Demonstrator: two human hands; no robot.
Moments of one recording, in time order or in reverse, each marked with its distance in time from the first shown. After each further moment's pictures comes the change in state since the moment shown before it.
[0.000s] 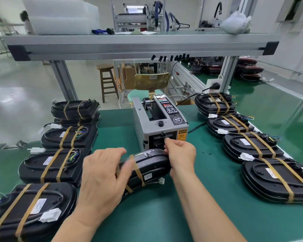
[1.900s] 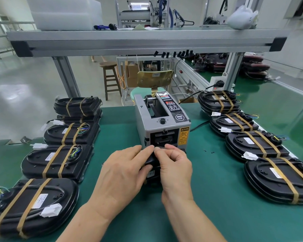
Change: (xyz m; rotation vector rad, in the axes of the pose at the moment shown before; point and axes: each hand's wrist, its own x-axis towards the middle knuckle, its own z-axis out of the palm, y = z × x) left_hand 0.007 0.020 0.016 0.106 -0.085 0.252; right_hand -0.064 0.013 -0.009 0.215 -0.158 -0.133
